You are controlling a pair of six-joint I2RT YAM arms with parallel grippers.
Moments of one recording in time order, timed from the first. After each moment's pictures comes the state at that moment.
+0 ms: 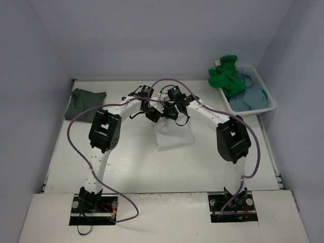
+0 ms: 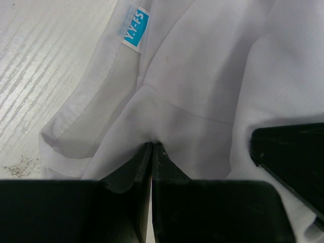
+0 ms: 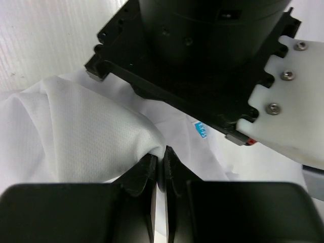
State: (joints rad) left arm -0.45 2.29 1.83 -0.63 0.55 0.19; right arm 0.56 1.99 1.56 -0.52 -0.29 -0.86
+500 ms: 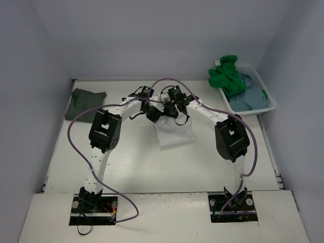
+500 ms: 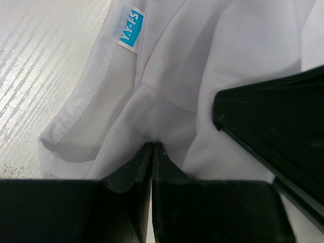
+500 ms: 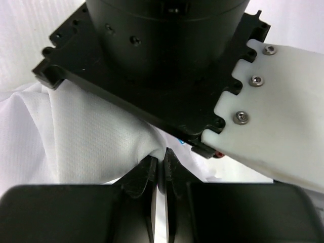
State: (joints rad) left arm -0.46 2.29 1.82 -0.61 0.58 0.19; right arm 0.55 2.02 1.56 -0.48 -0.24 -0.89
